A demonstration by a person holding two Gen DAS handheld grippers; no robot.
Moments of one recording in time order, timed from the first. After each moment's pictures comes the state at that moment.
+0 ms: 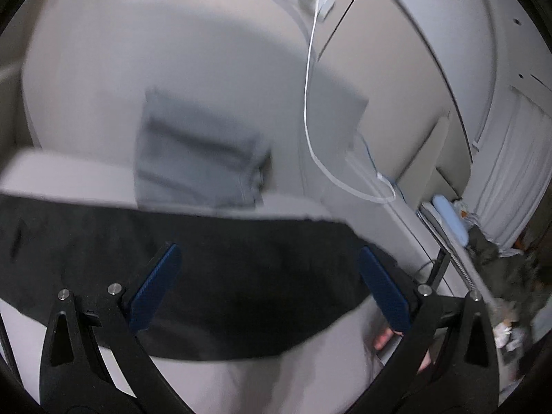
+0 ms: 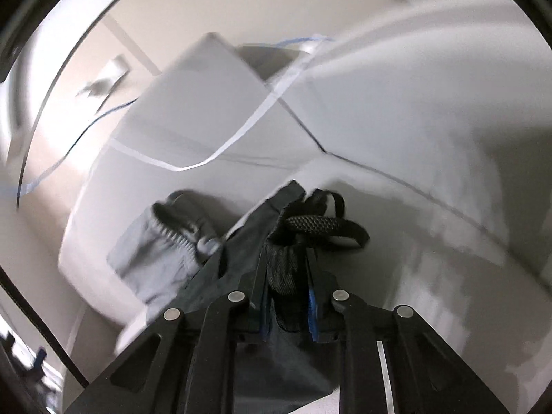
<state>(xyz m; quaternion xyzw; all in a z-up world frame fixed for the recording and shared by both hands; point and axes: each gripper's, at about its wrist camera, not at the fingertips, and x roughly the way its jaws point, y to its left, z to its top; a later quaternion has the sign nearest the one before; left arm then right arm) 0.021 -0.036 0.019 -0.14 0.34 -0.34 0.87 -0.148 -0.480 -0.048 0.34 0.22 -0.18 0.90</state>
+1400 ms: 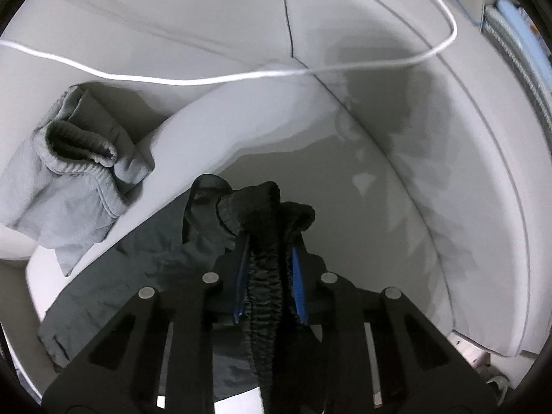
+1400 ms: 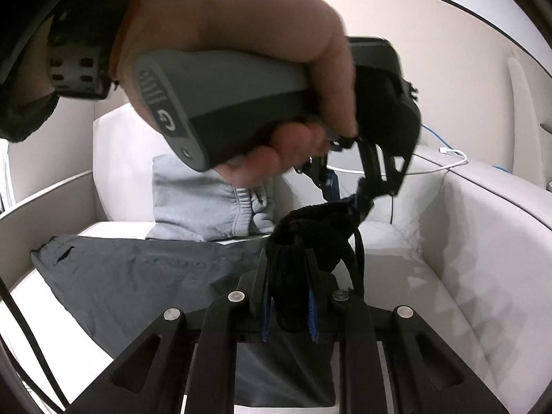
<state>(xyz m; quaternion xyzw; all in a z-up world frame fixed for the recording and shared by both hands) 0.128 -0.487 -0.034 0.24 0.57 -0.27 0.74 -0.157 -0.360 -0.015 0.03 0.21 -0.10 0.97</state>
